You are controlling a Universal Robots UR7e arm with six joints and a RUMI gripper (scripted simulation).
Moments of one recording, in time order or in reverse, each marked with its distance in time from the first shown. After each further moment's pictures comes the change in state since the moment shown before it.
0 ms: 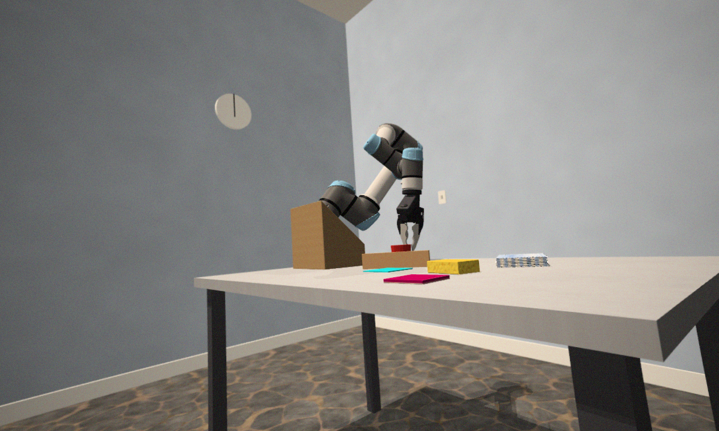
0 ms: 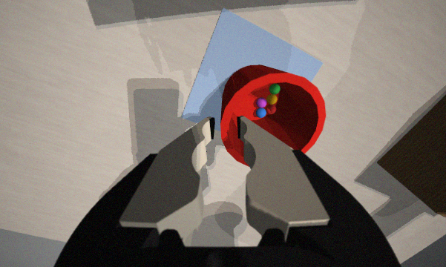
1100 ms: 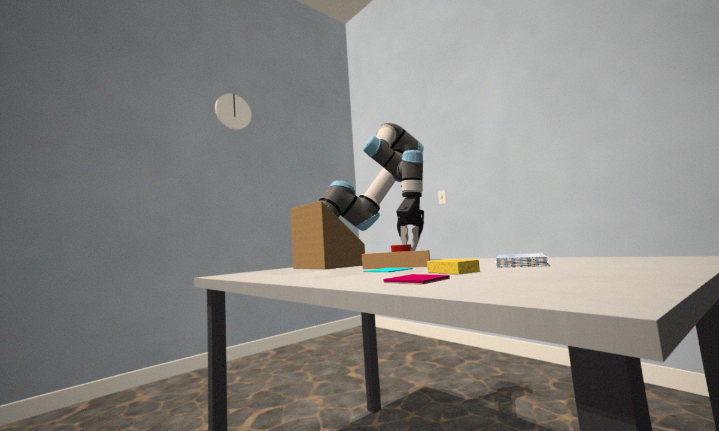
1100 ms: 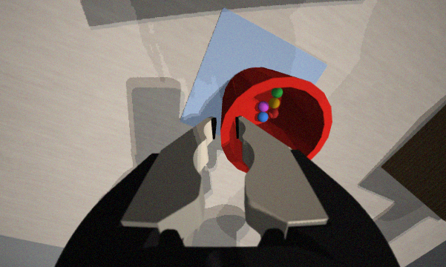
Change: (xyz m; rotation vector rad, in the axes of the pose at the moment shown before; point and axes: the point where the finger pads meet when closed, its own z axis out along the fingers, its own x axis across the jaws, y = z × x) arm 0.000 0.000 0.009 0.001 0.000 0.000
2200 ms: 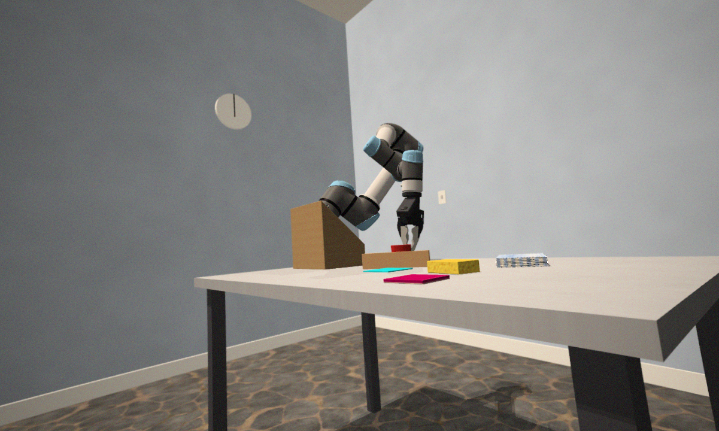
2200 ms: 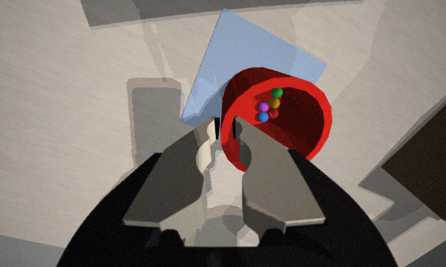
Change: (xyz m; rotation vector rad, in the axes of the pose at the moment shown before) arm 0.000 0.000 0.000 0.000 0.000 0.000
